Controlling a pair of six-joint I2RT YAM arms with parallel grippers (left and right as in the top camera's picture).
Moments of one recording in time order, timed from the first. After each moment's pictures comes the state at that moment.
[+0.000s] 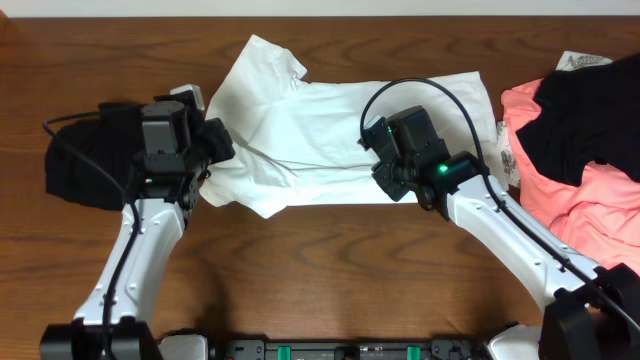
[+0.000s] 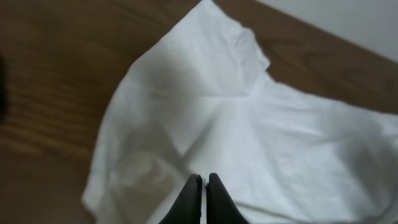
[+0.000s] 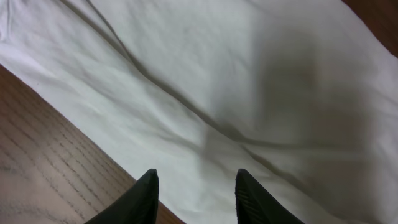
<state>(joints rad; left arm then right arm) 0.01 1.39 0.85 -0.15 0.19 -0.35 0.49 1.56 1.05 -0.52 0.02 -0.27</state>
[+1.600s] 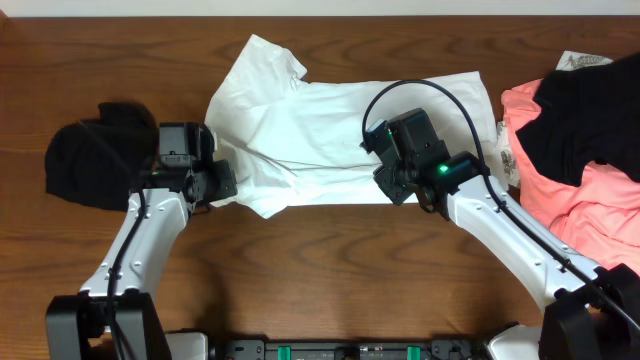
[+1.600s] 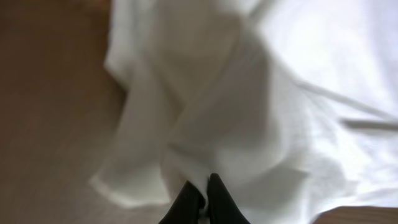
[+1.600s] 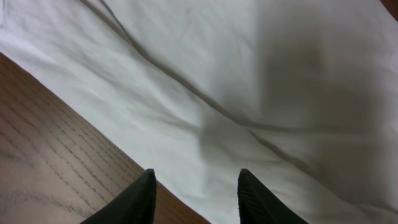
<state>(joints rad) 0.01 1.47 0.85 -0.51 0.17 -0.22 0.49 1.56 1.05 -0.56 0.03 -0.24</state>
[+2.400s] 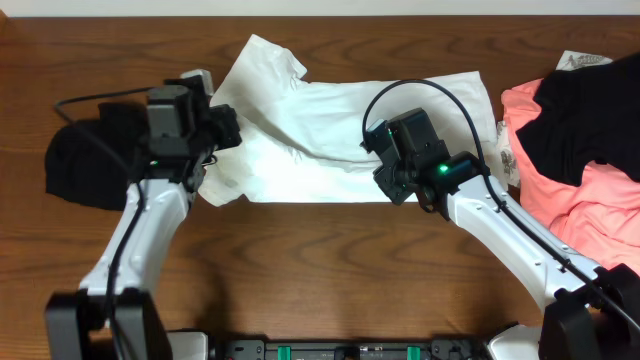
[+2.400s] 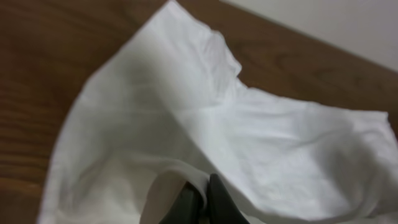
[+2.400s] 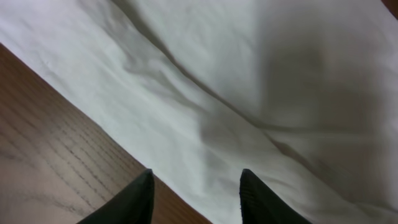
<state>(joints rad) -0.01 1.50 0.93 -0.11 0.27 -0.33 0.49 1.56 1.05 -0.57 0.02 -0.24</state>
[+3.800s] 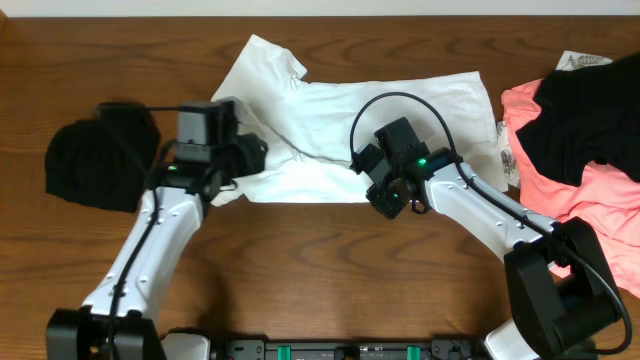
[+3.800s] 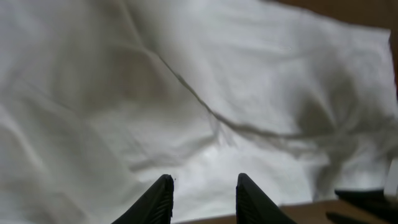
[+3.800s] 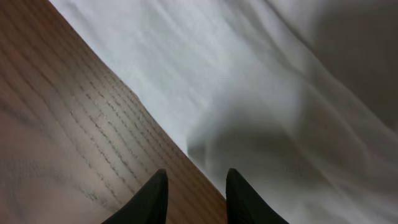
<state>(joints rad) -0.15 1.44 0.93 -0.42 0.29 -0.36 0.49 1.73 1.04 -0.59 -0.13 -0.31</state>
